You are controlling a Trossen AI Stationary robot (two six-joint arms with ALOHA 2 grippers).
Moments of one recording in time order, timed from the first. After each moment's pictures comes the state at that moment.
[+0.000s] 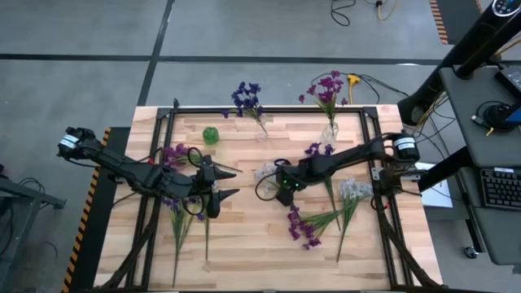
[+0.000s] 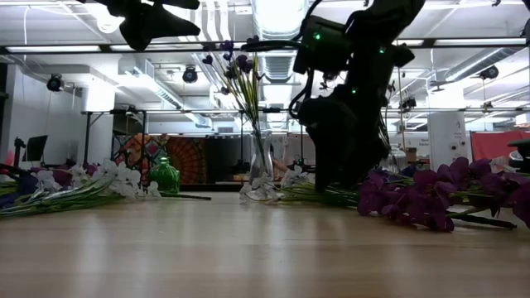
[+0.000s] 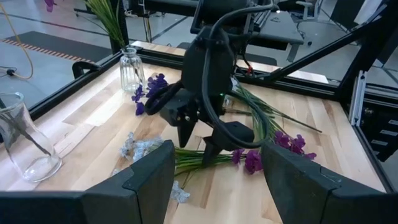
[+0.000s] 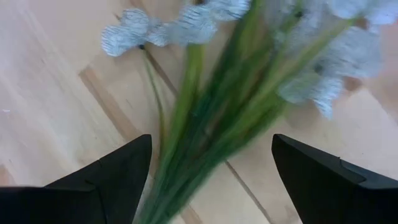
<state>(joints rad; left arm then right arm) -0.39 1.07 0.70 0.03 -0.57 -0.33 0.02 1.82 1.08 -0.45 0.04 0.67</state>
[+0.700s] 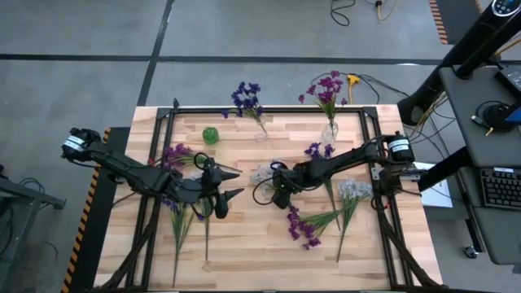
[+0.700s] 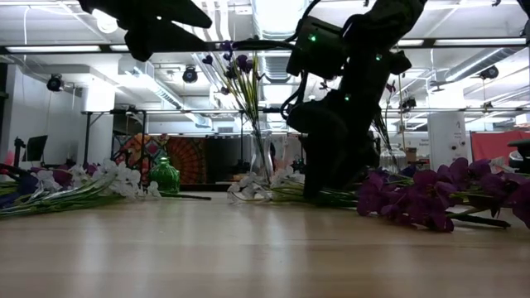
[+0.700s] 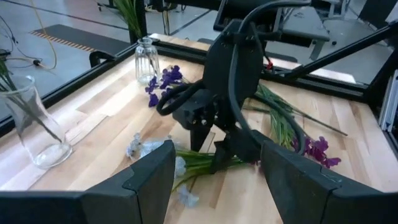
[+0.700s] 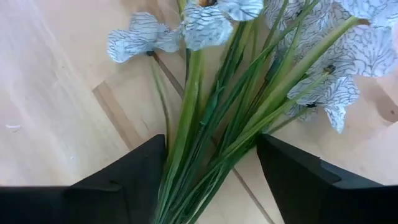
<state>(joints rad) -0.39 1.17 0.70 0.08 -0.65 -0.38 0.04 1.89 1.08 -0.36 0.09 0.66</state>
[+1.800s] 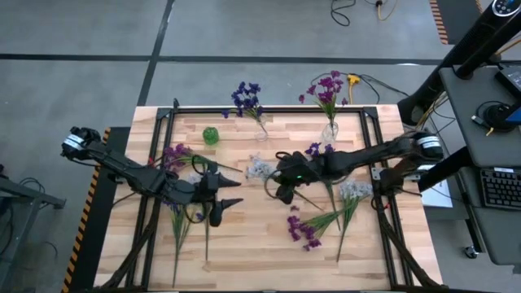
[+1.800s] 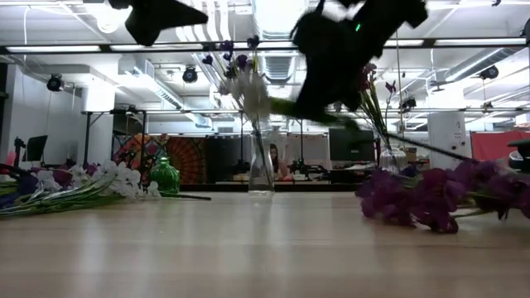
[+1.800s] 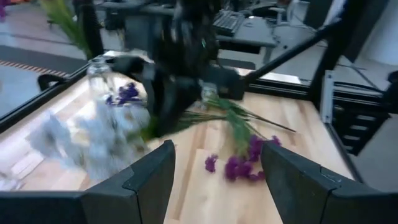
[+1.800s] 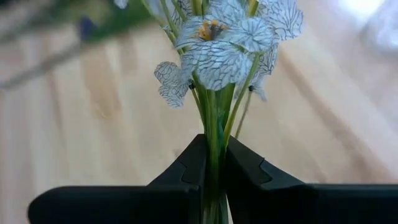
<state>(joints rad) -0.44 1.15 0.69 0.17 -0.54 -0.27 0.07 1.56 1.04 -0.24 0.16 0.45</state>
